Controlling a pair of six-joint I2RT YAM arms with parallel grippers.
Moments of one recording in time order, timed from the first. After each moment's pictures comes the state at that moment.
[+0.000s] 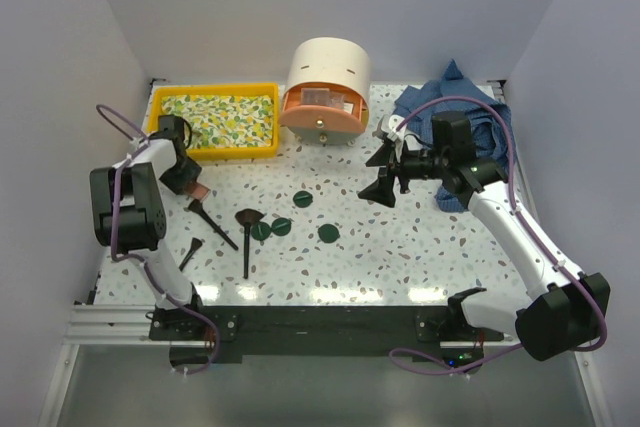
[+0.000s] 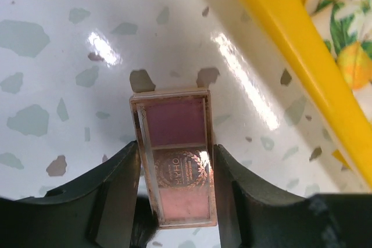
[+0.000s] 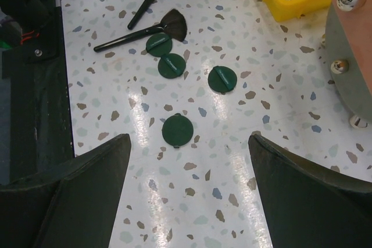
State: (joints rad) left arm 0.16 1.86 1.20 -0.56 -0.31 -0.78; right arm 0.33 1.21 1.09 -0.50 -0.89 -0.42
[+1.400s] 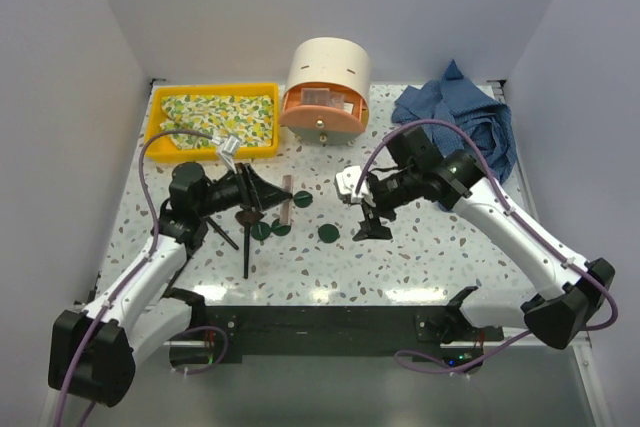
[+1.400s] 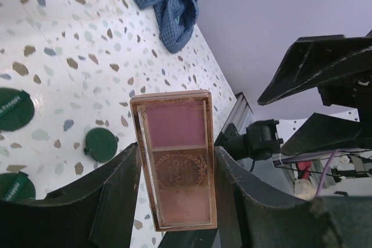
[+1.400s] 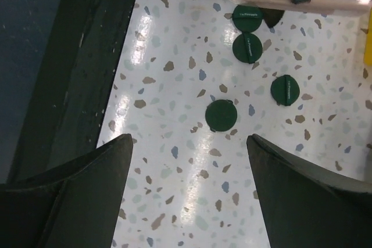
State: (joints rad) left arm -0.26 0.95 0.53 0.25 0.79 -0.75; right arm 0.68 1.27 1.33 -1.01 -0.75 -0.89
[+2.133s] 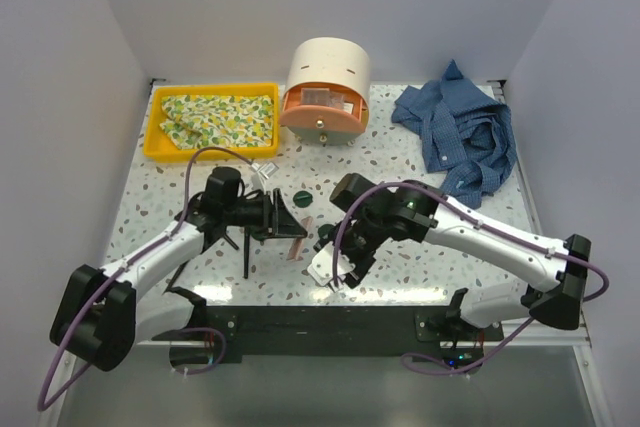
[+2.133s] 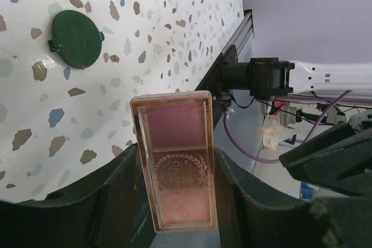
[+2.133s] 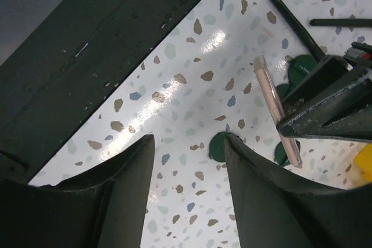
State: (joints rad) left arm -0.41 1.15 0.54 -0.02 0.86 -0.72; right arm 1.09 1.33 1.32 -1.11 -0.49 -1.21
